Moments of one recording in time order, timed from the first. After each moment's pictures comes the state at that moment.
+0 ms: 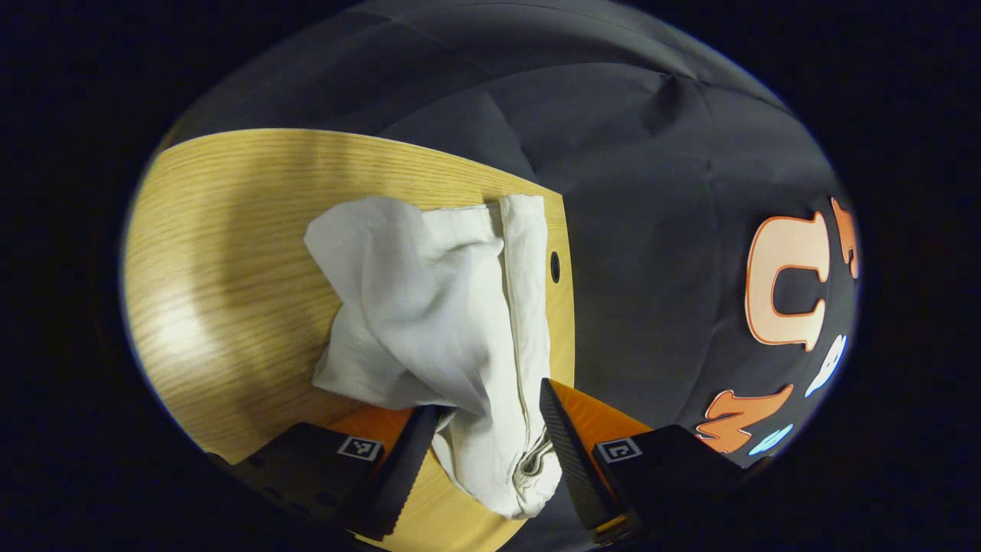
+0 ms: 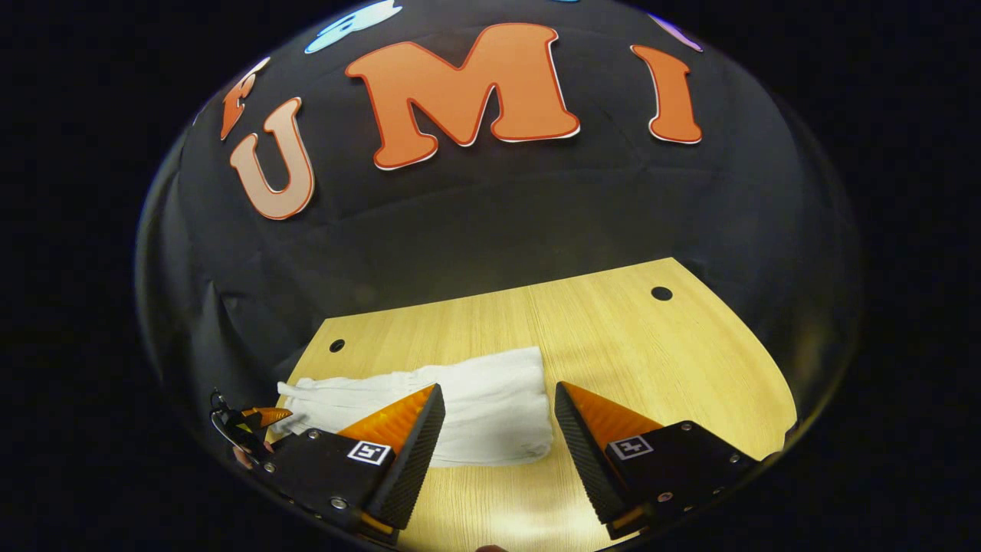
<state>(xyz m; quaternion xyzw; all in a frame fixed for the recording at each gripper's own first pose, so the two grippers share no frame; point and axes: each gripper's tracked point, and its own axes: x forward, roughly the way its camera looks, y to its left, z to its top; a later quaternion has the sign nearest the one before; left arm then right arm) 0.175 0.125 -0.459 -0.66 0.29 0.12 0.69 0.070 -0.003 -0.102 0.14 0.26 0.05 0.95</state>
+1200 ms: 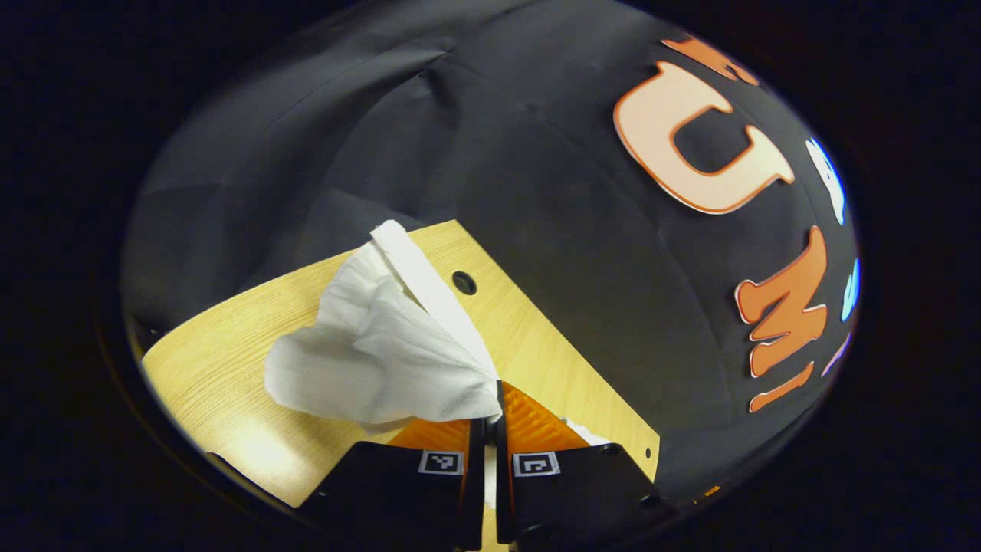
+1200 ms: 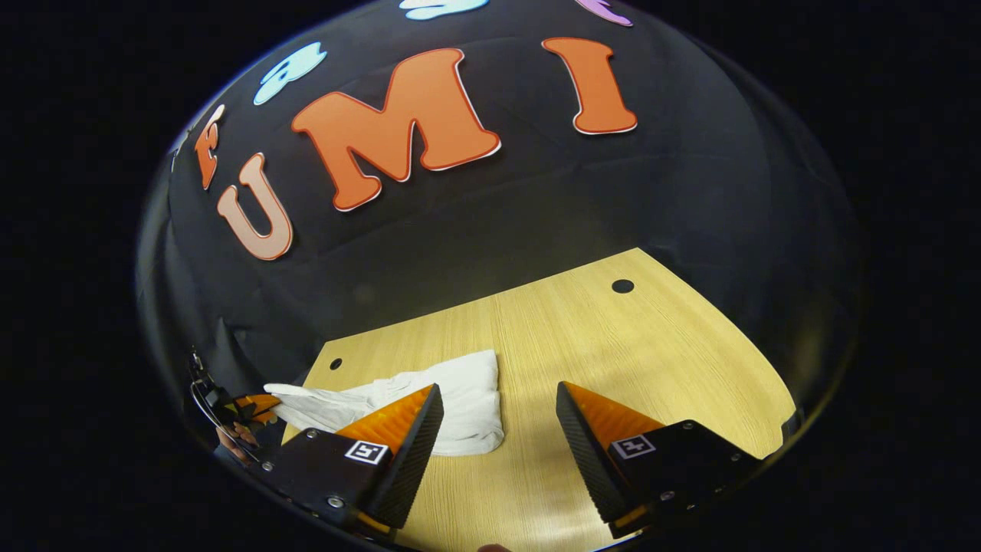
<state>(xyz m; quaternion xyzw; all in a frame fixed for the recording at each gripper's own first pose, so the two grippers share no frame) 0.220 0.063 -0.298 -0.39 0.28 0.10 0.87 0.040 -0.105 -0.105 0.21 0.24 0.05 0.94</state>
